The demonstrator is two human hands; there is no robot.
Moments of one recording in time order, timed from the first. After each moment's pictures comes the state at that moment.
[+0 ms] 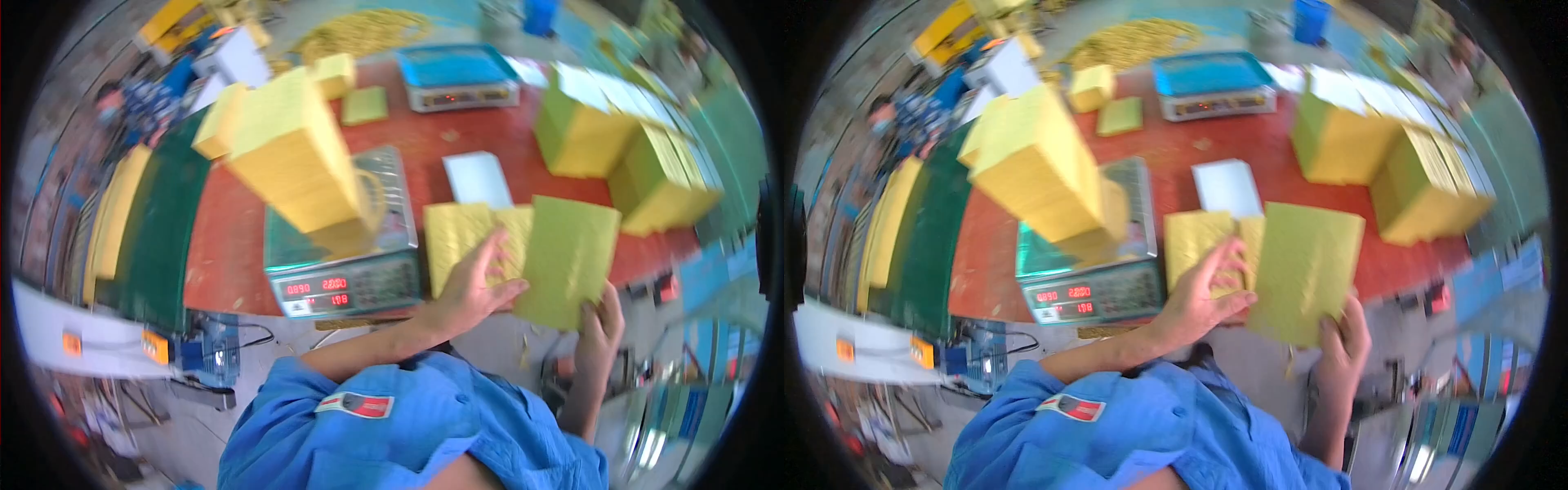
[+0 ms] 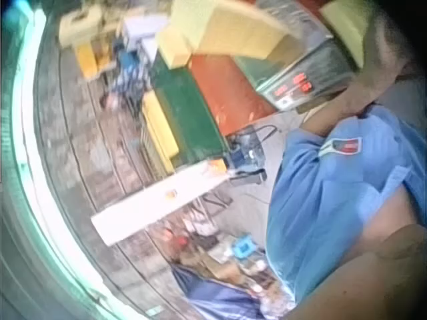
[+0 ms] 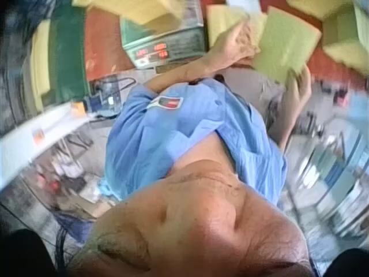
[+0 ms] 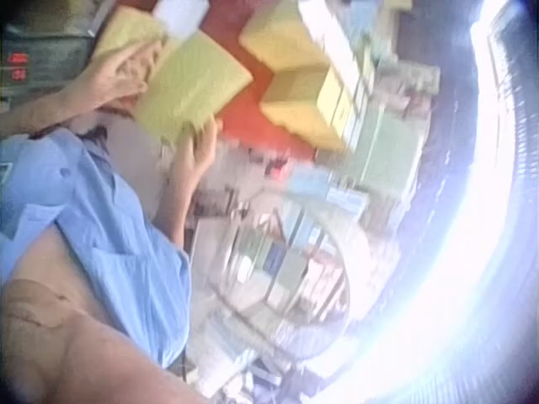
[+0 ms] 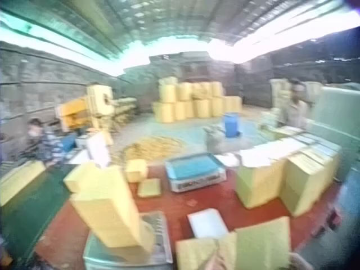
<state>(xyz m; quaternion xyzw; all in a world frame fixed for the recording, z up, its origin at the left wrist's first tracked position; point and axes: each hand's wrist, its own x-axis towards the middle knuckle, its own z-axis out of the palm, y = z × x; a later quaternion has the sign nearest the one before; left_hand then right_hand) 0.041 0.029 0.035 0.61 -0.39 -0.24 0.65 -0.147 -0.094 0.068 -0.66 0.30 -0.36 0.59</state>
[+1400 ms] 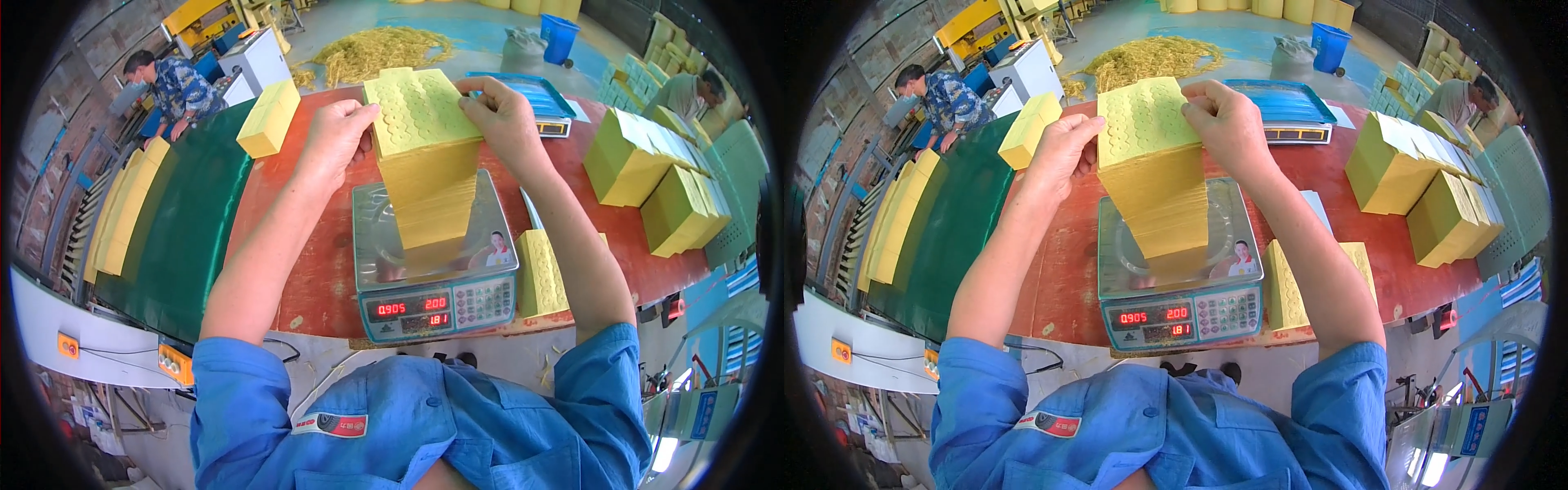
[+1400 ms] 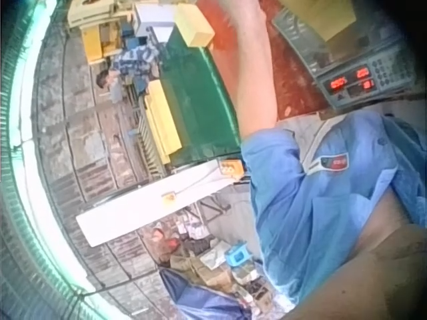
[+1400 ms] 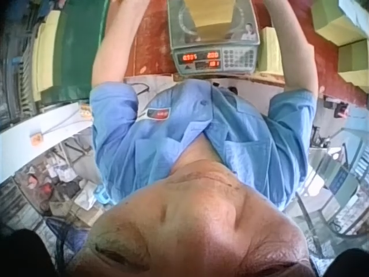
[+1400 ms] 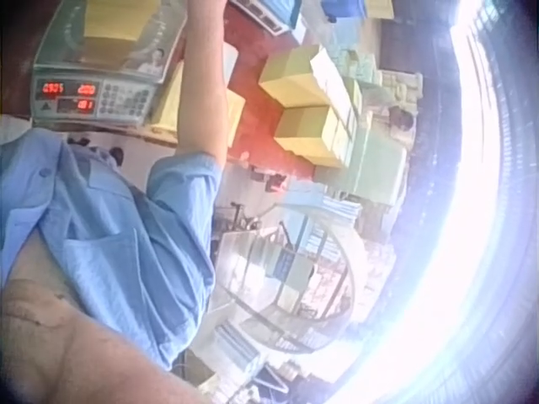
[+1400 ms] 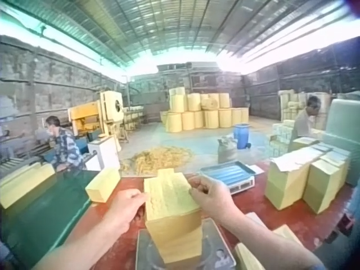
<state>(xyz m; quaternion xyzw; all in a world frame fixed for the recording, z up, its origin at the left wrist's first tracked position) 0.353 0.217 0.177 0.72 -0.23 -0.14 0.63 0.244 0.004 0.167 -0.83 0.06 -0.33 0.45</state>
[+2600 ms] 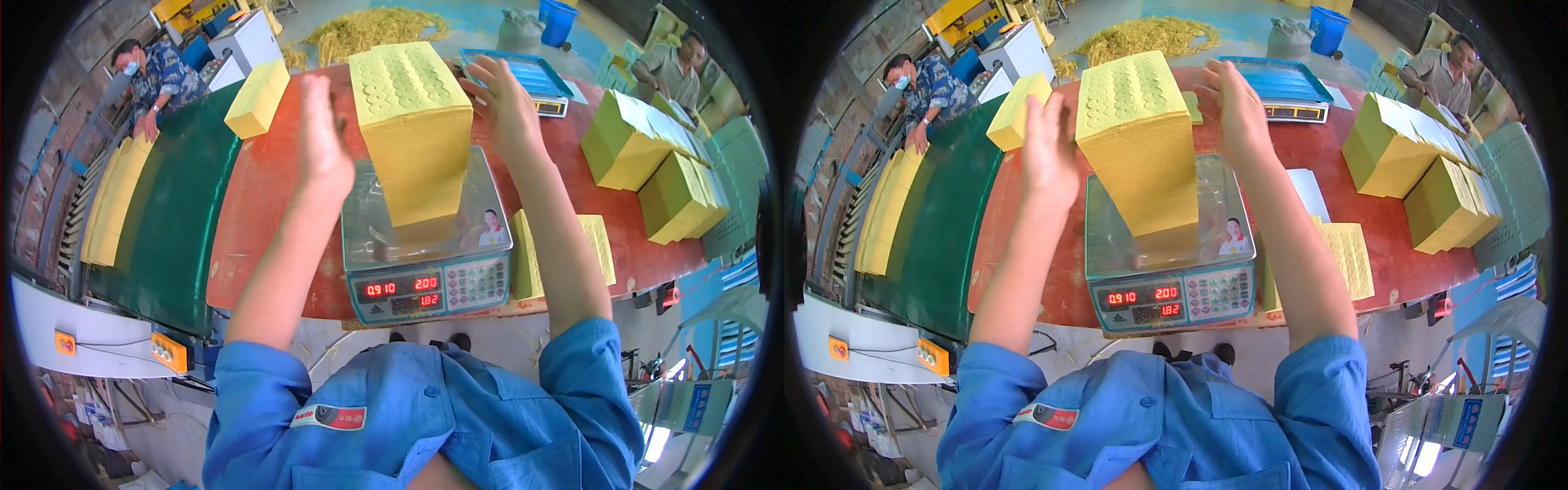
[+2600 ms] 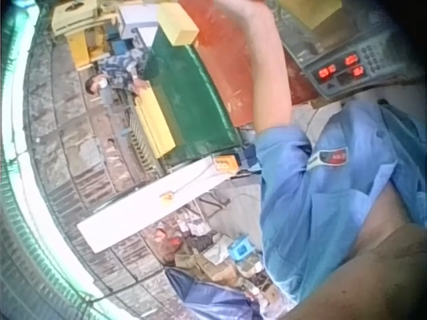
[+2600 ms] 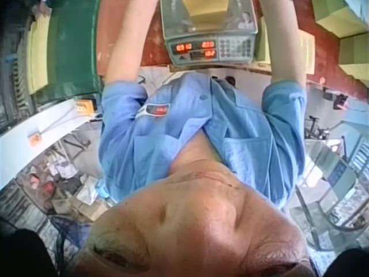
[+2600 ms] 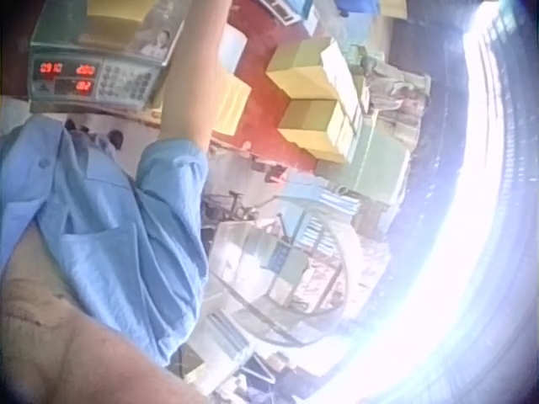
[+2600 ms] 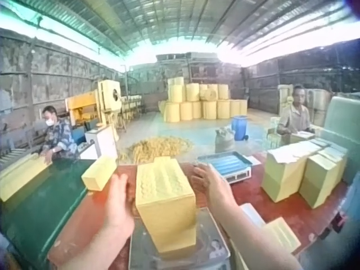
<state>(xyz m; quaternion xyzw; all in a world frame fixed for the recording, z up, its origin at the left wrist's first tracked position) 0.331 0.206 0.129 0.52 -0.12 -0.04 0.85 0.252 -0.012 0.128 -0.58 0.06 -0.27 0.77</state>
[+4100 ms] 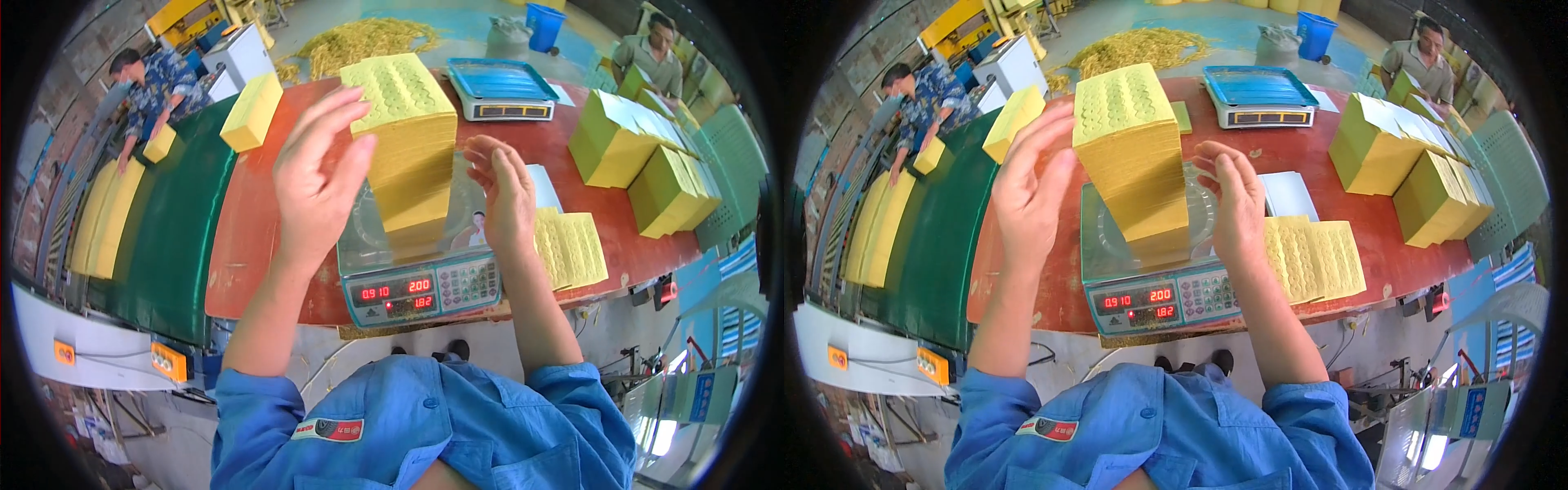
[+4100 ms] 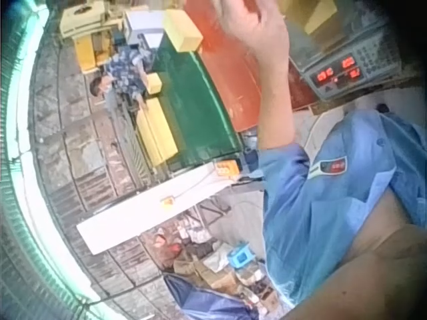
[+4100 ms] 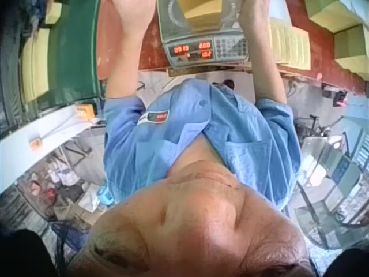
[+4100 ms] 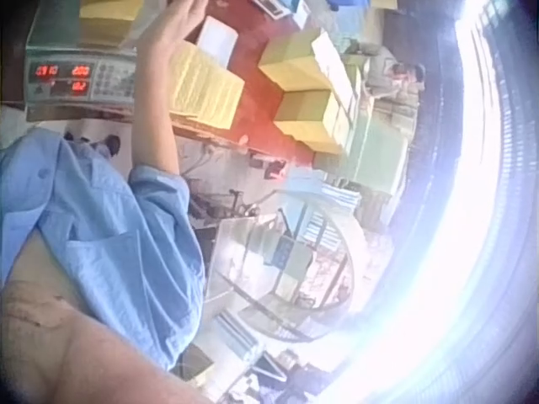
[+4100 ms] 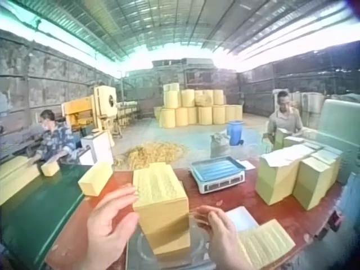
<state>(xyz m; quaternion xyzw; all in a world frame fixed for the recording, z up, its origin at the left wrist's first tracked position) 0.255 0.242 0.170 0.63 -0.47 0.23 0.57 0.151 0.046 0.092 -0.52 0.09 -0.38 0.76</state>
